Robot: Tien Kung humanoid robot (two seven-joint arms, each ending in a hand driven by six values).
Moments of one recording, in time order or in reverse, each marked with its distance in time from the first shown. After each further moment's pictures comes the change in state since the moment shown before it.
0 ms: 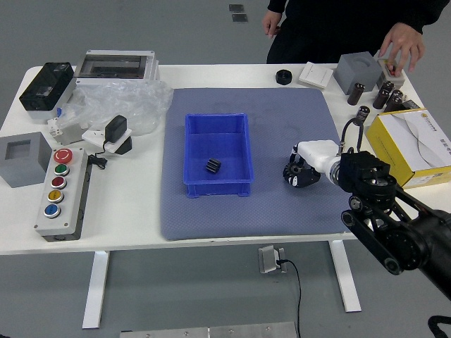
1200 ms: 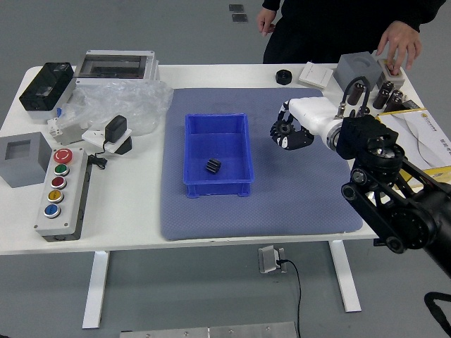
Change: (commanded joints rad) left arm -0.002 0.006 -0.006 0.000 0.001 0.000 0.001; right arm 0.112 0.010 0.026 0.130 0.012 0.017 -0.006
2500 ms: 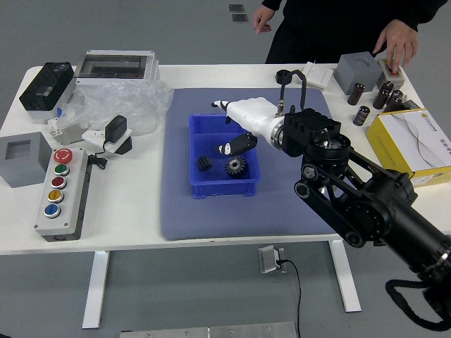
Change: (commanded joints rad) left arm -0.002 -0.004 0.018 0.000 0.000 -0.007 0.001; right arm 0.096 0.144 -0.087 -0.042 0.039 0.059 0.016
